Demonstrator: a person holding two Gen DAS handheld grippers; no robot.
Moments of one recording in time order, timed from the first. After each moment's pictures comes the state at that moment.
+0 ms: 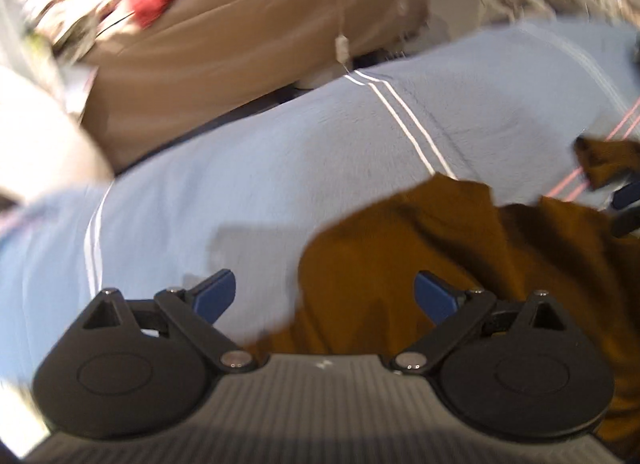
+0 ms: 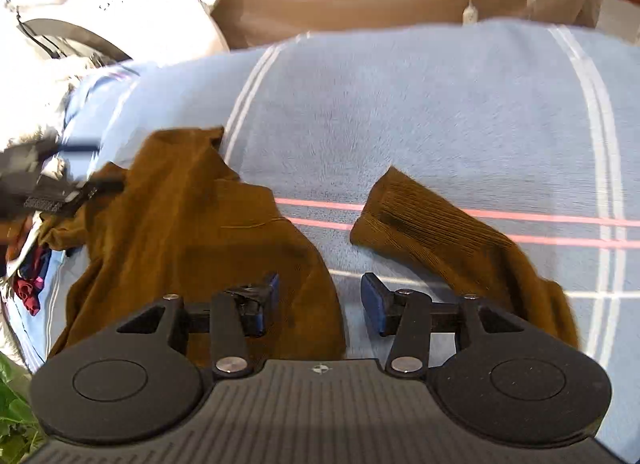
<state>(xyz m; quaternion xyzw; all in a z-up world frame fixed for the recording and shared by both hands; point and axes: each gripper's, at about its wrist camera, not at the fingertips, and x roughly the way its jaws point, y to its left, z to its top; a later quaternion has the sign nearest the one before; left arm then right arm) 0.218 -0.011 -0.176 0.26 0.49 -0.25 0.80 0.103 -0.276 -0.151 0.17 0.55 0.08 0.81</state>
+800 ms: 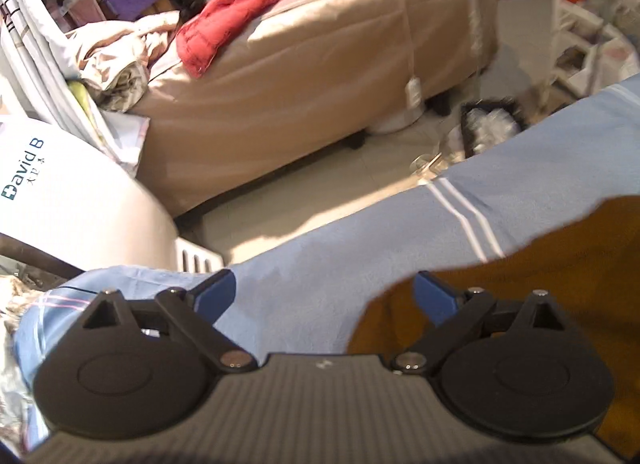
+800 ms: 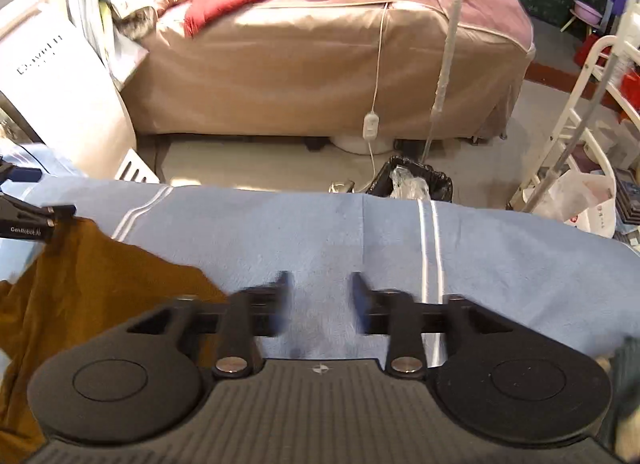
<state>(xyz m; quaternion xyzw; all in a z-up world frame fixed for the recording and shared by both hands) 0.303 -0.067 -0.157 0.26 0.42 -0.16 0.85 0.157 -0.354 -0.091 0.08 0.47 -0.05 0.88</state>
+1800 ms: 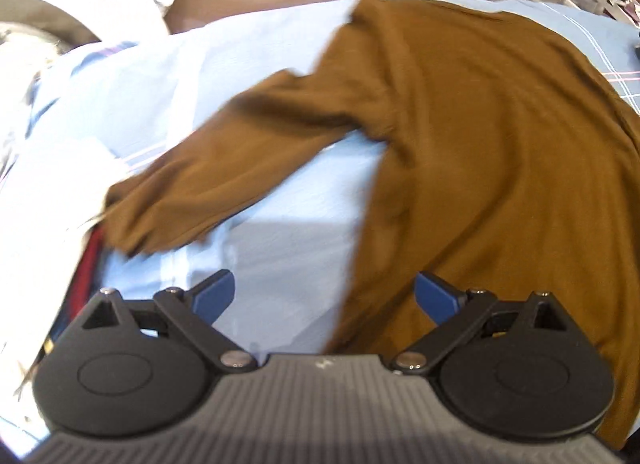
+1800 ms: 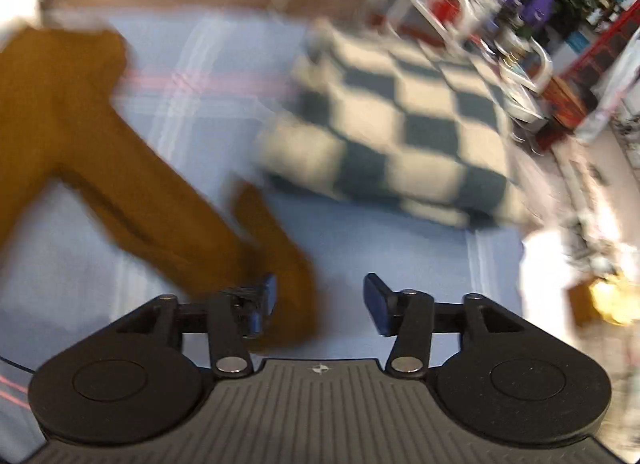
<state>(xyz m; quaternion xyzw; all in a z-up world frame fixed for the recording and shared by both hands) 0.048 0.150 -0.143 0.16 0.54 -0.15 0.81 -0.183 -0.329 -0.072 -0.02 0.50 -0.21 0.84</state>
